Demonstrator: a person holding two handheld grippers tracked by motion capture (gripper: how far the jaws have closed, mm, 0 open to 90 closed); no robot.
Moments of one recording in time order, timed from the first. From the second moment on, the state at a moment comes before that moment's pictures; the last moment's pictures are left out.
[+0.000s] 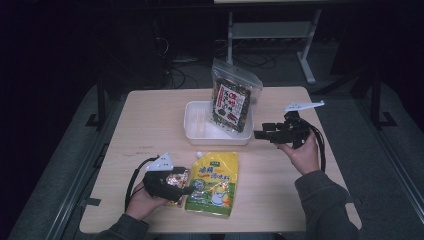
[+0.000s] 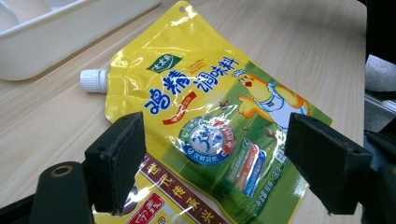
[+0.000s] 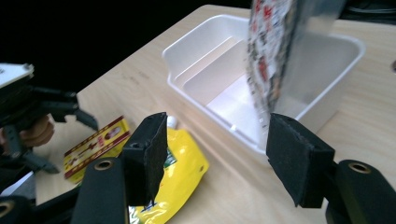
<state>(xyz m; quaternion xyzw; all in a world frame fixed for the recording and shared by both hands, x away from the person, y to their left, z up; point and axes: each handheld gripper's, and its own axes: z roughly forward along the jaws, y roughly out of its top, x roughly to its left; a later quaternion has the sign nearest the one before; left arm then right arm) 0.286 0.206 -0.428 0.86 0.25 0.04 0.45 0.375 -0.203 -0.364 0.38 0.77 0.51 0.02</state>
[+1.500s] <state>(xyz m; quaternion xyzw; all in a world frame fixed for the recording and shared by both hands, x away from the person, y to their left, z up) 0.287 0.201 -0.428 0.86 0.24 0.04 0.44 0.371 -0.143 -0.435 0.40 0.82 0.40 -0.07</state>
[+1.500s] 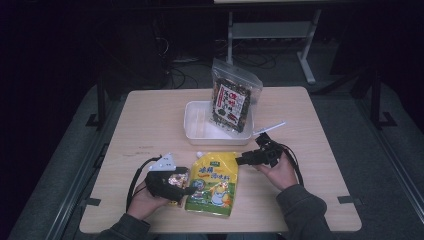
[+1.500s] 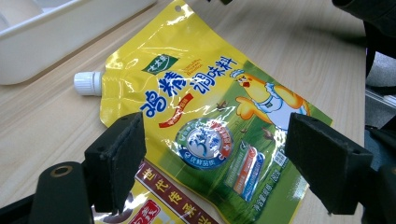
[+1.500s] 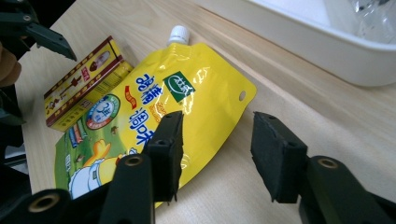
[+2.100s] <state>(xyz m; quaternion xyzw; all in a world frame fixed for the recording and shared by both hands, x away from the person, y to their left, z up) 0.287 0.203 -0.427 0.86 0.25 0.04 0.44 0.385 -0.134 -0.457 0.42 0.81 0.38 -0.10</state>
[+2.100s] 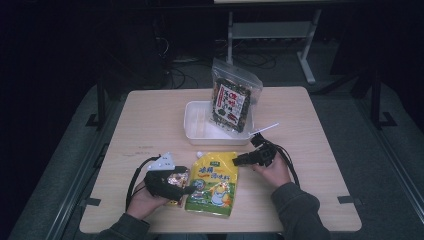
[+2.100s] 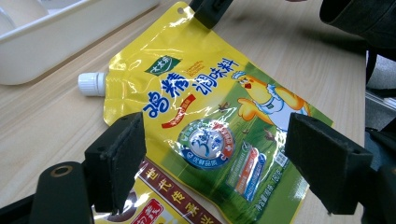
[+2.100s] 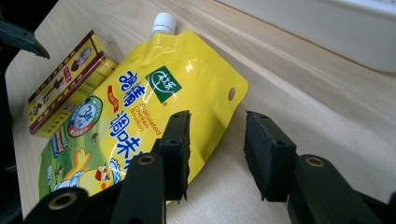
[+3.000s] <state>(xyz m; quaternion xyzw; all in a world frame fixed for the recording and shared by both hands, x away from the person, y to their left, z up) 0.289 0.203 -0.429 0.86 0.25 0.04 0.44 0.385 -0.132 -0.456 0.42 0.81 0.39 -0.14</state>
